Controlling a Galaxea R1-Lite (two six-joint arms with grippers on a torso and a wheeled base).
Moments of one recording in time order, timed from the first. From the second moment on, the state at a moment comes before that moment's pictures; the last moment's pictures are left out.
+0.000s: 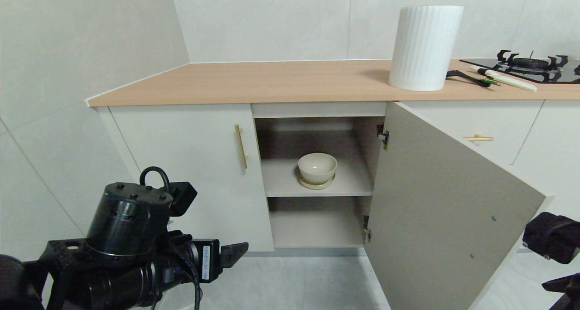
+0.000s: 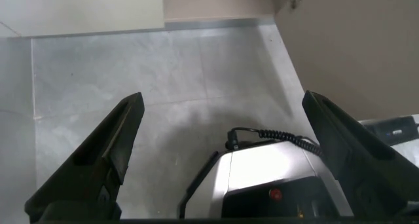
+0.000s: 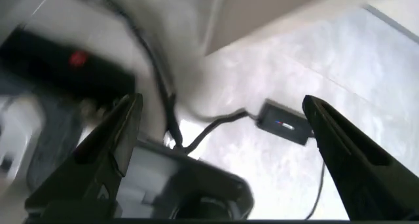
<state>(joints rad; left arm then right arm) -0.56 1.50 -0.56 -0.23 0.19 -0.41 0.62 1.18 -0.74 0.59 -0.25 0.11</state>
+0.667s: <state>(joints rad) -0.57 1.49 -0.56 -0.23 0.19 -0.41 0.21 1.12 -0.77 0.57 -0.29 -0.13</state>
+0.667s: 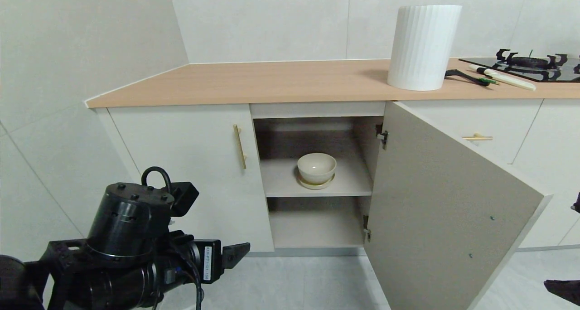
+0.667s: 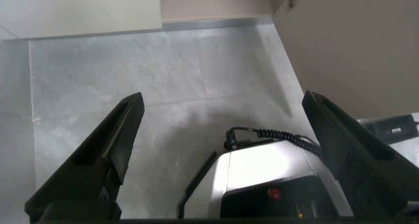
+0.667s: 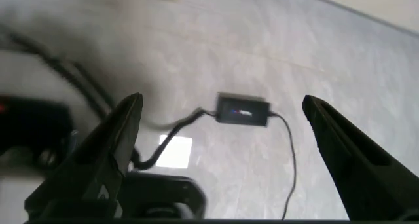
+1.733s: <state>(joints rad) -0.56 1.49 -0.56 -0.23 0.19 -0.41 0.08 1.27 -0.77 0.21 -0.28 -0.01</state>
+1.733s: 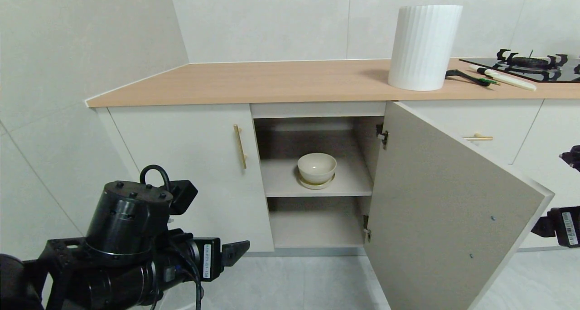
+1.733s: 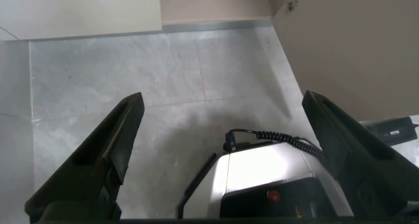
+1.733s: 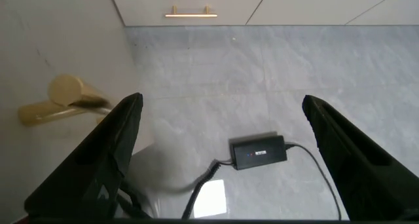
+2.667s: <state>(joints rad) -0.56 1.49 -0.56 -0.23 0.19 -0.41 0.33 1.31 -0.69 0.04 -0.26 0.10</state>
